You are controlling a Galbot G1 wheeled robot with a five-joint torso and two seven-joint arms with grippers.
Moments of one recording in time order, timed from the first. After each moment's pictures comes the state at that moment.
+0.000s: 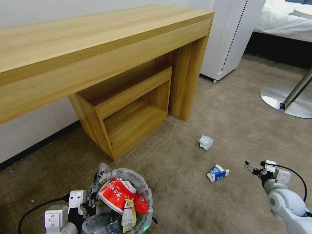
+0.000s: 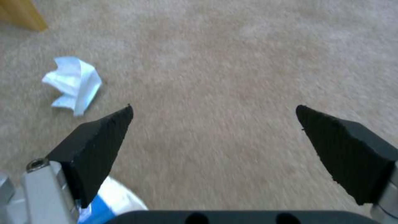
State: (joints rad) left arm 2.01 -0.92 -0.54 -2.50 -0.75 0.49 -0.59; right arm -1.25 0.87 0.49 1.46 0.84 -0.15 0.27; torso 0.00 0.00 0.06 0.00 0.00
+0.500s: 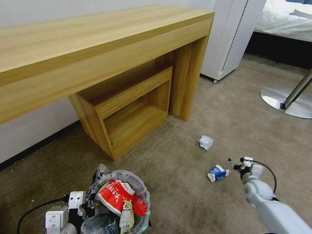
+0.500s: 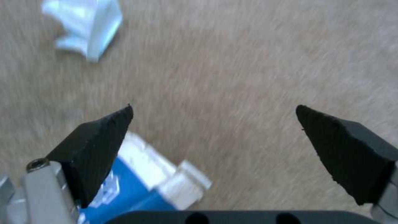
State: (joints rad) left arm 2.02 -0.90 -0.56 -2.48 -0.76 0.49 -0.60; right arm -1.02 1.00 0.24 1.16 0.75 -0.10 0.27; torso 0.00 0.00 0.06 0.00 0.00
